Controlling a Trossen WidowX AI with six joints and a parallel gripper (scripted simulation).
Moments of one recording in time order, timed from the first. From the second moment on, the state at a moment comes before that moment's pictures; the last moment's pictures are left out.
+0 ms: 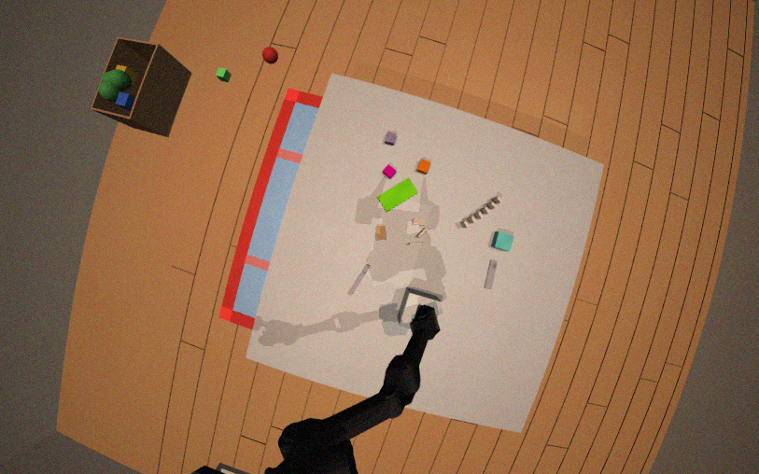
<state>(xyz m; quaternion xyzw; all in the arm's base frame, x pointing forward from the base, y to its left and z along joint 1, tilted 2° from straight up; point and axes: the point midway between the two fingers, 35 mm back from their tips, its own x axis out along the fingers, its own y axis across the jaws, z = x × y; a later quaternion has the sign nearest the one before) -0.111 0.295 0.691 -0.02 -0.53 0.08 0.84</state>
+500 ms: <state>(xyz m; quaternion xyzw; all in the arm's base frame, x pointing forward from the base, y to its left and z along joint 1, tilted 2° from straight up) -0.074 0.392 0.658 -0.22 -0.59 0.07 0.78</state>
